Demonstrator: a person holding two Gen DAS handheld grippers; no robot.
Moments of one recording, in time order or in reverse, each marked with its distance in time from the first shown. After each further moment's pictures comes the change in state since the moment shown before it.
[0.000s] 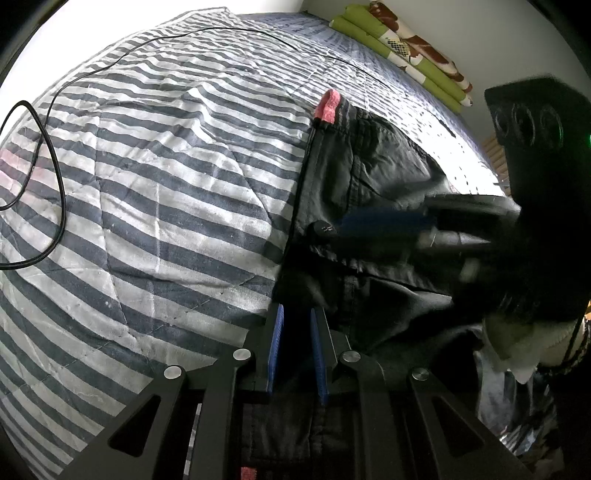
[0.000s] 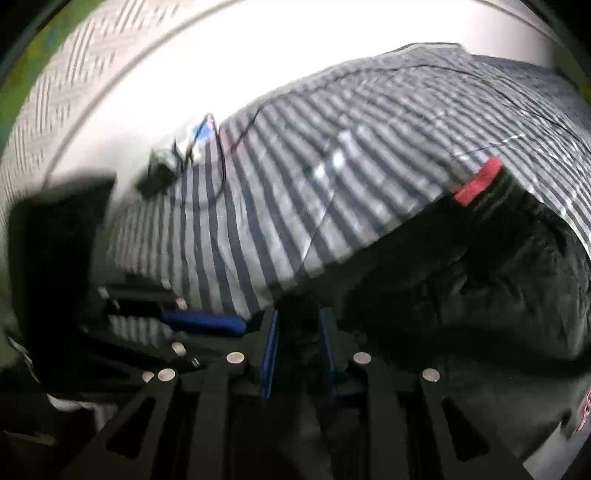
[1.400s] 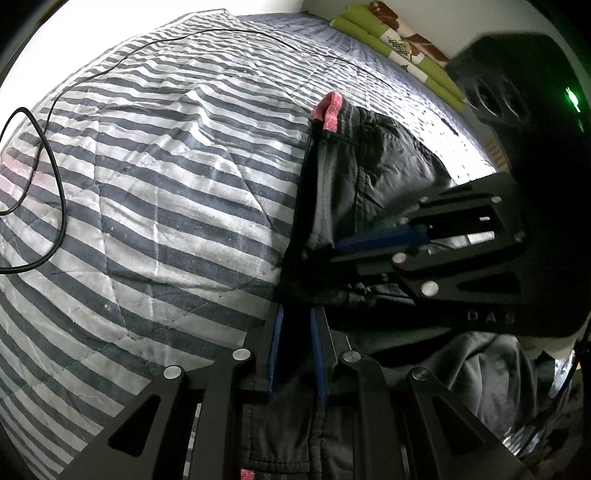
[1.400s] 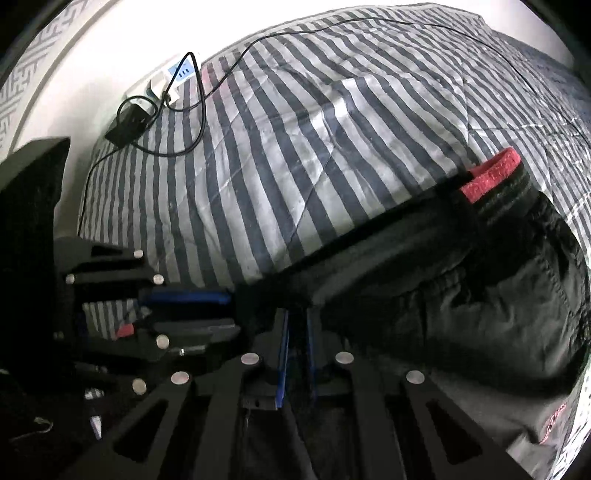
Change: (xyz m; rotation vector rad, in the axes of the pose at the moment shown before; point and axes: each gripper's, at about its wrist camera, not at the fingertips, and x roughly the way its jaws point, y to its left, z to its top) left arm -0.001 0.006 0.005 0.000 0.003 0.007; right arm 0.041 0.022 0.014 -0.079 0.298 -0.132
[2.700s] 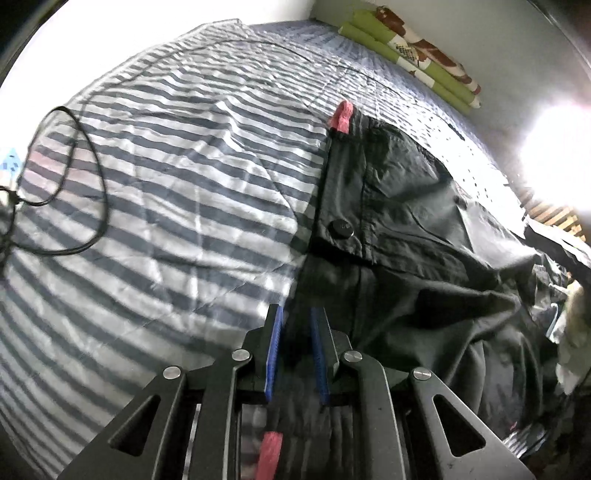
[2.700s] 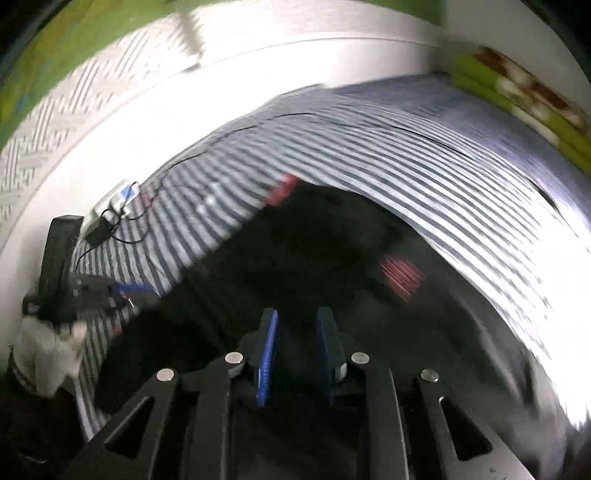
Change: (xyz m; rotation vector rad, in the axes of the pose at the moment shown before) left arm -0.024 0.004 -0.012 0.010 -0.037 0.071; right arm -0.142 -0.051 -0.161 0.366 -0.425 -0.215
